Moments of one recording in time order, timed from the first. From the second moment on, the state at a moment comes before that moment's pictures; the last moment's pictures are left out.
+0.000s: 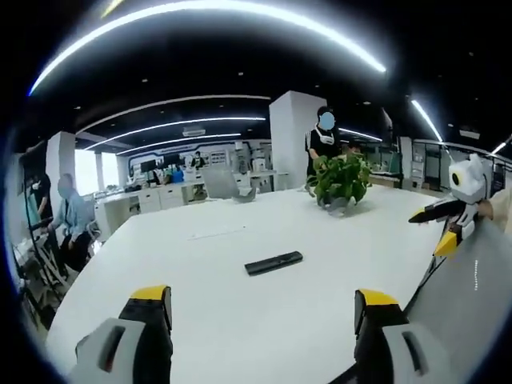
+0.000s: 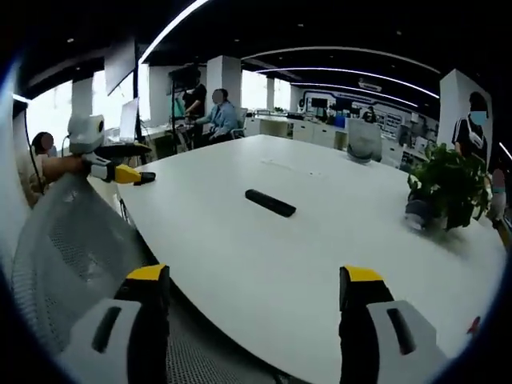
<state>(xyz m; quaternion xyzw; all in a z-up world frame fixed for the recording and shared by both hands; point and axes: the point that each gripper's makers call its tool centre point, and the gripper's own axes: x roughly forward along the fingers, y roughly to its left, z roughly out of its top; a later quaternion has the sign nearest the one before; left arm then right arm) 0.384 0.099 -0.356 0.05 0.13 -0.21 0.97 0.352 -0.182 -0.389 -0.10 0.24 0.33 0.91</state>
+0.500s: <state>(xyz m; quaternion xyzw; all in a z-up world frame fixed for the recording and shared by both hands) 0.383 0.093 -0.359 0.05 0.14 -0.22 0.96 0.356 -0.182 -0.380 -0.08 0.22 0.31 0.92</state>
